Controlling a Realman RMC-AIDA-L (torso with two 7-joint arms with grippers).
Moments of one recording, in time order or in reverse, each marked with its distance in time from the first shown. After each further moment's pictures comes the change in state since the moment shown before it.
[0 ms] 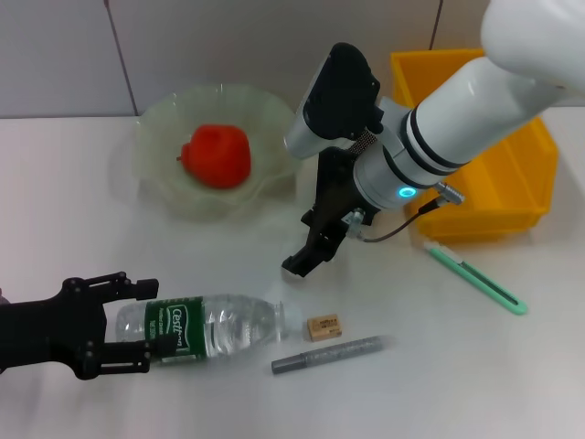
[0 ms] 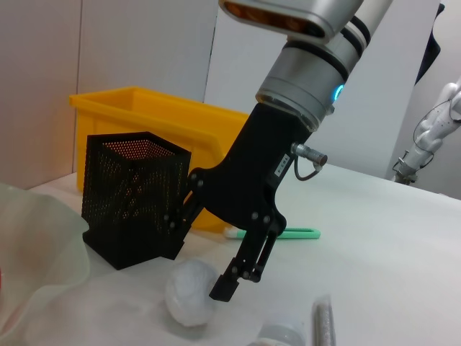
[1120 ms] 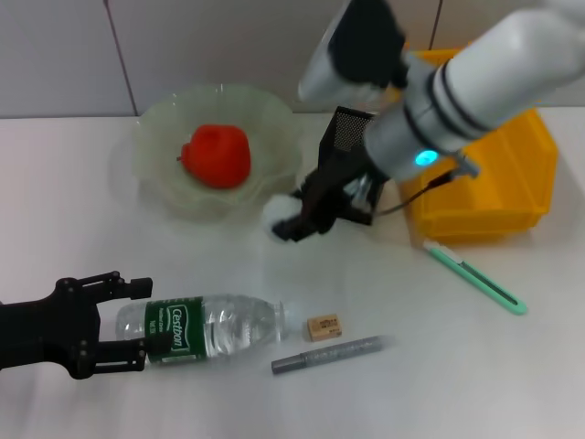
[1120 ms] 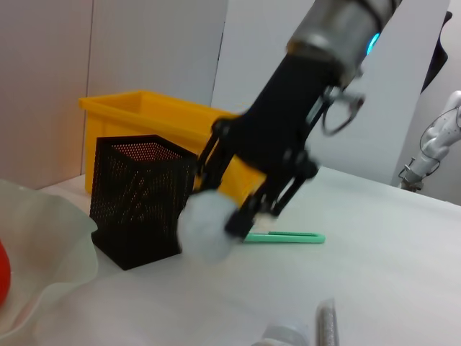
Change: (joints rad) left arm 0.009 0.003 -0.015 -0.002 -0.004 0.006 -0.005; right arm -0.139 -0.013 0.039 -0.379 0.005 -0.218 0.106
